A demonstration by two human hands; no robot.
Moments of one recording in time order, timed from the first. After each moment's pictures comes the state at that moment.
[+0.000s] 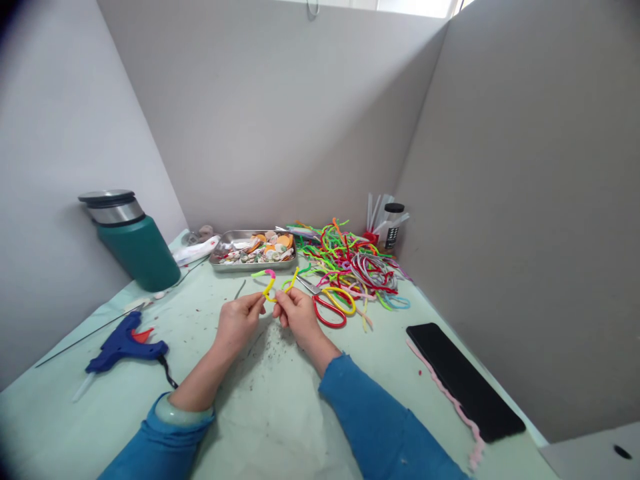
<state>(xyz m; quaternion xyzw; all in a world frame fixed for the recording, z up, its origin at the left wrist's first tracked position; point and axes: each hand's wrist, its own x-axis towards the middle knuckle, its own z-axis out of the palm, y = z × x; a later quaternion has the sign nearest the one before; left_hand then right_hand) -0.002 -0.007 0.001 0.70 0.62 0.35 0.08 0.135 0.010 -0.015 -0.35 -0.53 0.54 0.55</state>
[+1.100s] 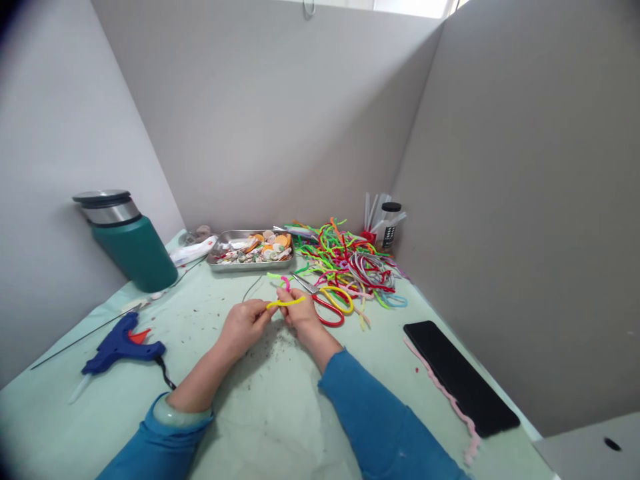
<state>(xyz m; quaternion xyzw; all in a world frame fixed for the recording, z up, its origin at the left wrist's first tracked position) 0.004 -0.012 0.001 0.79 0.52 0.32 0.10 0.137 0.020 -0.018 -0.40 -0.48 0.59 0.51</state>
